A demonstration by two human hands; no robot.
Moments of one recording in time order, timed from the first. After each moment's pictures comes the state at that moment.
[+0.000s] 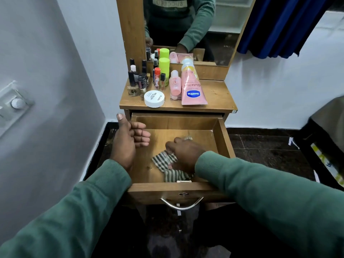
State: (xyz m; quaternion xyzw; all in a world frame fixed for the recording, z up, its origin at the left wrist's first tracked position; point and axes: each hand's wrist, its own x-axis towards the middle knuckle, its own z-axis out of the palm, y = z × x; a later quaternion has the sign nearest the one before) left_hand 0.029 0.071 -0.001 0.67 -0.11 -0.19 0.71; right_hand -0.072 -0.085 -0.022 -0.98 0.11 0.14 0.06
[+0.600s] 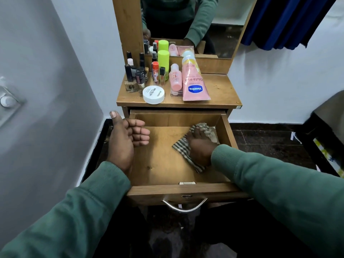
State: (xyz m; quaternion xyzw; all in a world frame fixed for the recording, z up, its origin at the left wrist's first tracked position) left_hand 0.038 0.069 -0.012 0.64 -0.10 -0.19 0.74; right_hand -0.072 -0.129 -0.033 -0.94 0.23 0.23 0.10
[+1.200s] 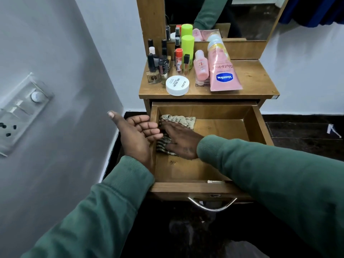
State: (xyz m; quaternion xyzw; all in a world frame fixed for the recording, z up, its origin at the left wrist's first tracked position) left_hand 0.050 0.079 -0.013 0.57 0.06 -0.16 0.81; right_hand 0.007 -0.071 -0.067 -0.97 0.00 0.11 0.21
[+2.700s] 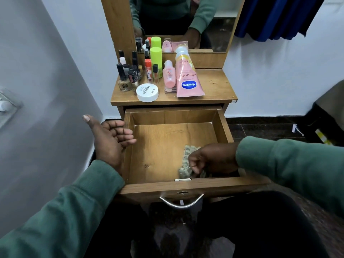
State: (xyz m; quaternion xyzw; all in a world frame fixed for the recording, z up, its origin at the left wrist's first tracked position) left_hand 0.050 0.077 -0.017 0.60 0.01 -0.16 0.78; right_hand -0.126 -0.135 -0.008 -0.74 0.19 0.35 0.54
